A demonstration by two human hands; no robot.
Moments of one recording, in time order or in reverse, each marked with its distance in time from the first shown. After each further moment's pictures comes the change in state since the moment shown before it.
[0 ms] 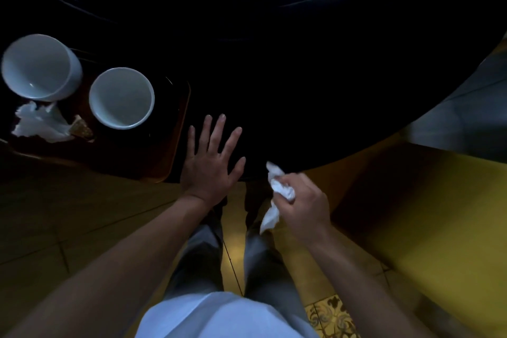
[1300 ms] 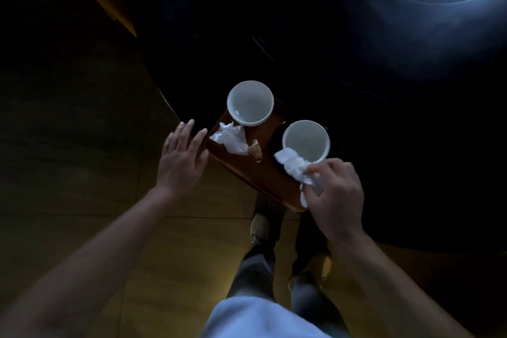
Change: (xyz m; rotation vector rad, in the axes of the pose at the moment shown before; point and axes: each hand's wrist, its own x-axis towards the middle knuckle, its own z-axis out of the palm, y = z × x) left_hand -0.123 -0.329 -0.086 -0.113 0.085 -0.438; right_hand 0.067 -0.257 0.060 -0.185 0.216 -0.549
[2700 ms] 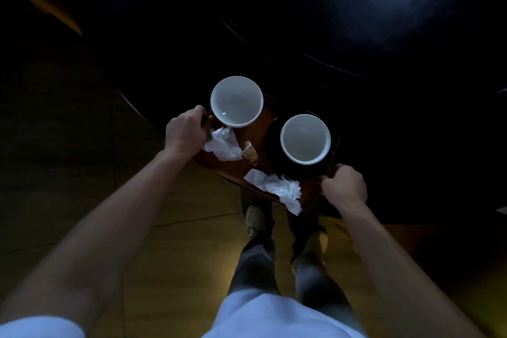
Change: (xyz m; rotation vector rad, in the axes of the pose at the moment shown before) left_hand 0.121 0.017 0.014 -0.205 -0.108 -0.021; right_hand 0.020 0.029 0.044 -0.123 -0.427 0.989
